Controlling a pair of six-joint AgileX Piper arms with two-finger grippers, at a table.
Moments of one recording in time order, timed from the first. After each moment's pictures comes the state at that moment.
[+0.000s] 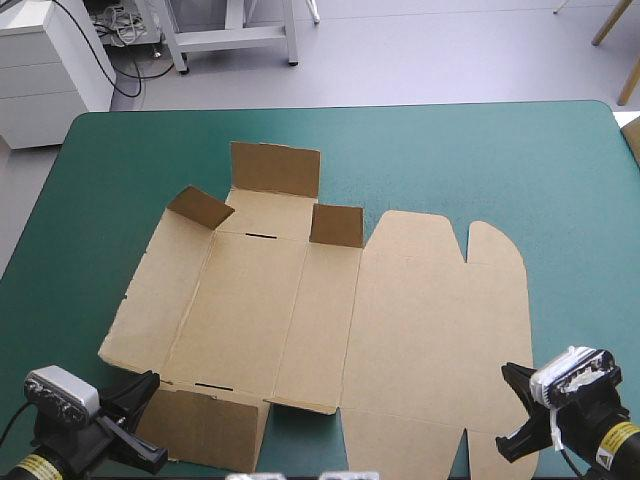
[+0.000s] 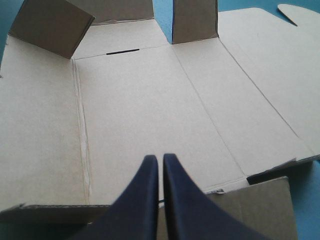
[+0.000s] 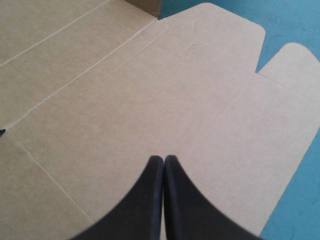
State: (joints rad) left arm -0.33 0.13 -0.45 -0.21 0.84 0.15; right arm 0.59 0.28 -0.50 -0.09 0.82 0.04
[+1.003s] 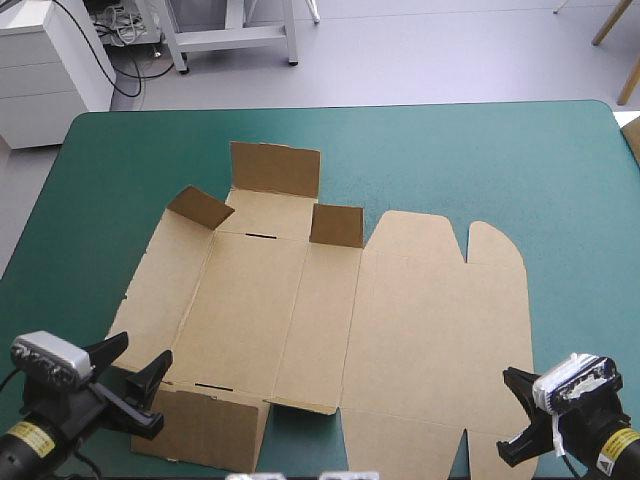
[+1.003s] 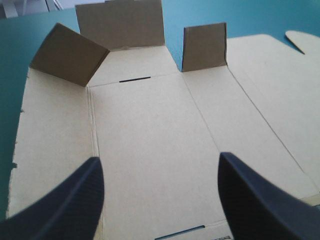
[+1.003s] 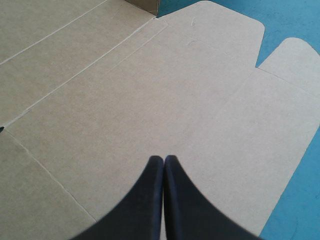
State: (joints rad) left arm -0.33 0.30 -0.60 -0.18 0.80 0.13; right arm 0.59 0.24 -0.47 -0.09 0.82 0.05
